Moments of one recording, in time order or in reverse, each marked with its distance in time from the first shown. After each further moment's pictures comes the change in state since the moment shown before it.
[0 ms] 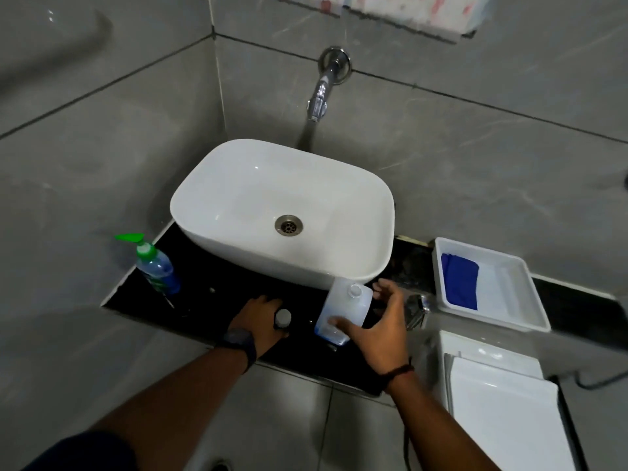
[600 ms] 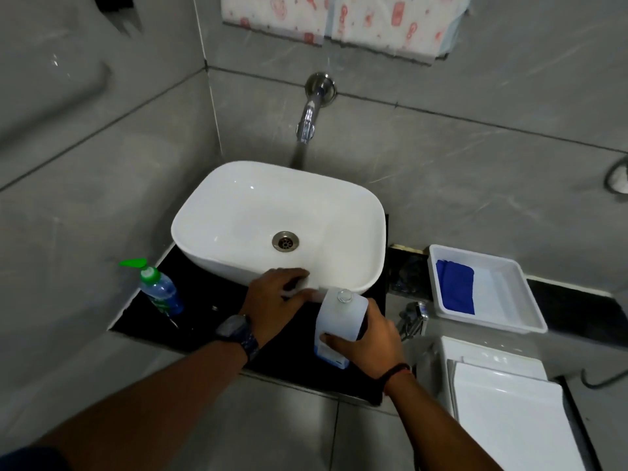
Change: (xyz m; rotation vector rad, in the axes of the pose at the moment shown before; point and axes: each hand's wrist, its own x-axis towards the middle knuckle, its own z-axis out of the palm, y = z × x) left_hand -0.006 0.072 -0.072 -0.514 0.517 0.181; right_hand 0.002 -0.009 -0.005 -0.298 -0.141 0.022
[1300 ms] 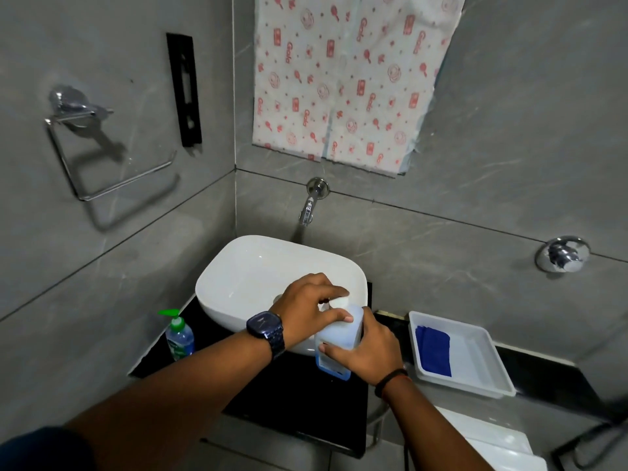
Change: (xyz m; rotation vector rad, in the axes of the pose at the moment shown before) left_hand 0.021 0.149 -0.064 0.096 -0.247 0.376; right_hand -0.010 -0.105 -0.078 -0.255 0.116 -0.196
